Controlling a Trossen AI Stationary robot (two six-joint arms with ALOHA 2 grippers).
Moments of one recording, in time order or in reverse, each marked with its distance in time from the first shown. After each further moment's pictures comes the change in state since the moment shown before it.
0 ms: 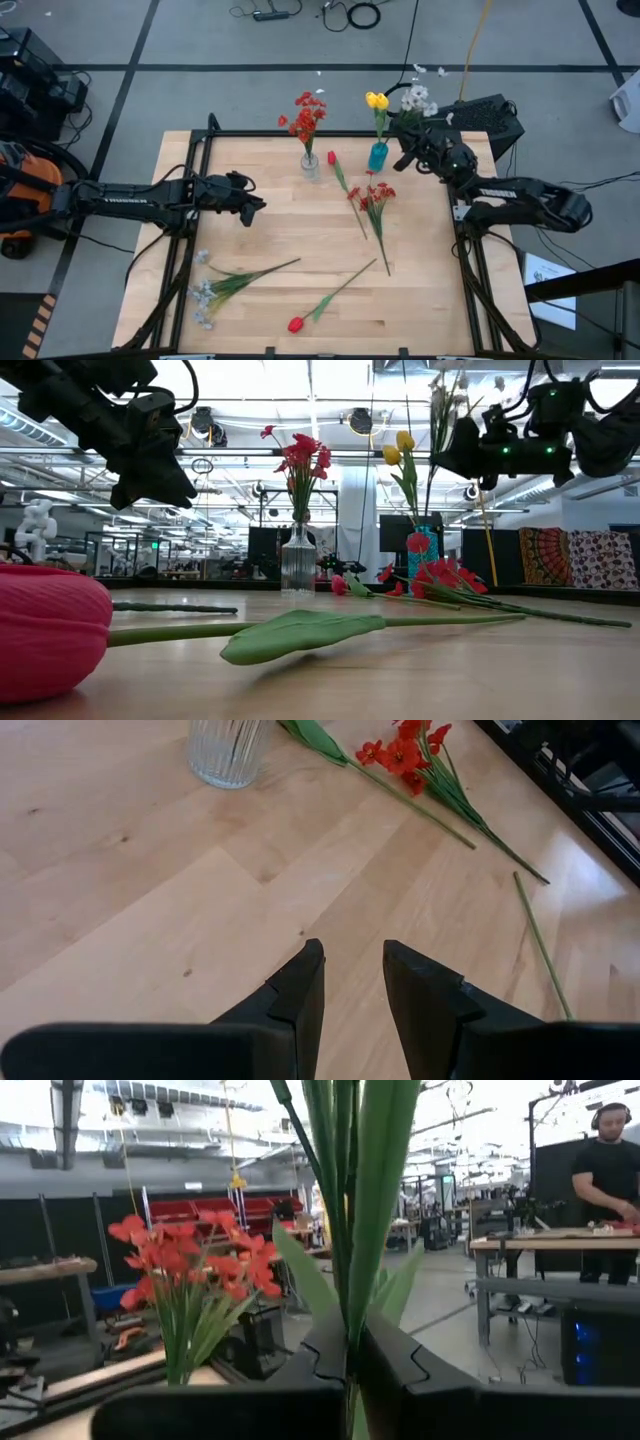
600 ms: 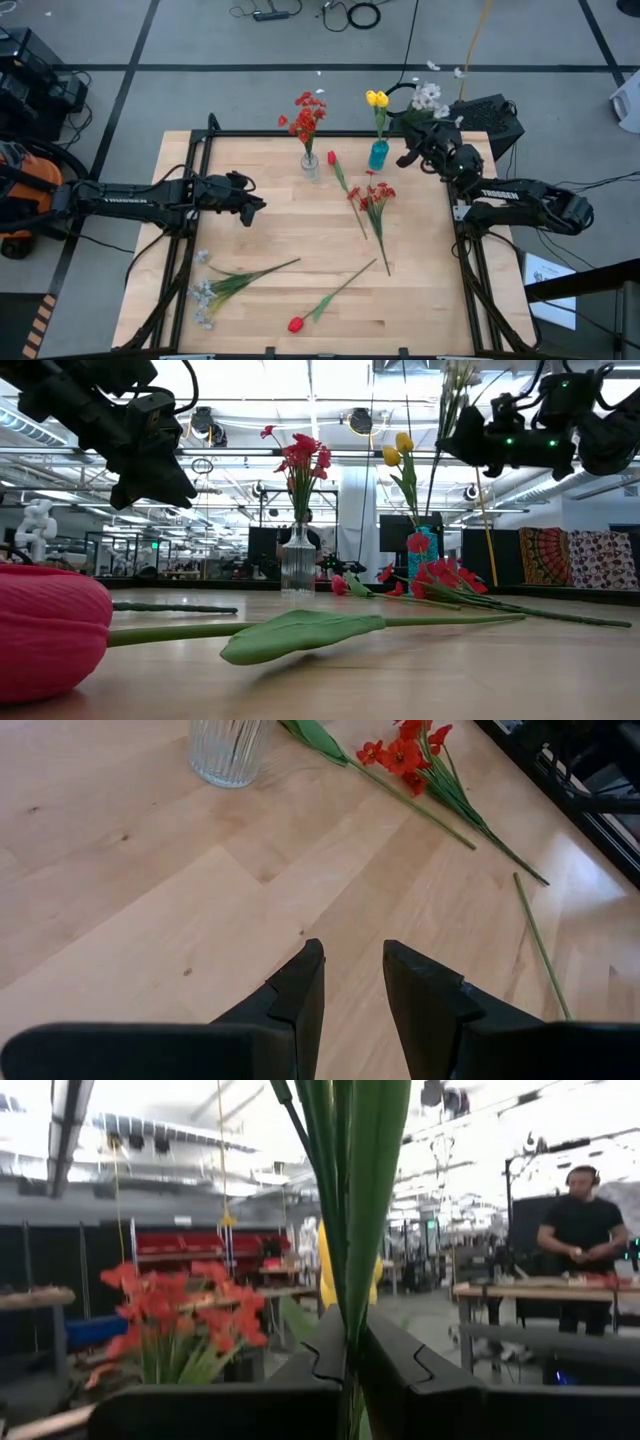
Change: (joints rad) left arm 0.000 0.000 0.000 -0.001 0.000 -0.006; right arm 0.000 -0.034 -0.001 0.080 0.037 -0.052
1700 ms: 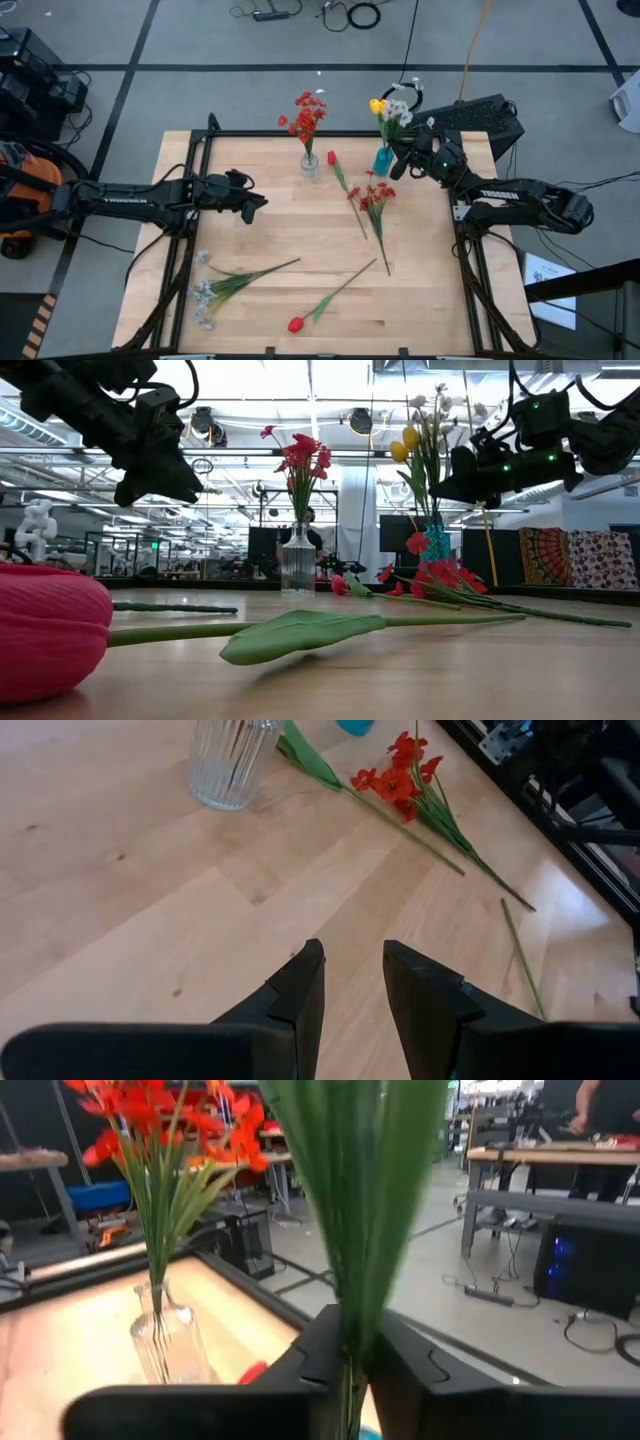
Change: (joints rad) left arm 0.000 0.000 0.000 0.047 -0.023 -0.026; right arm 0.029 0.003 0.000 -0.384 -0.008 0.000
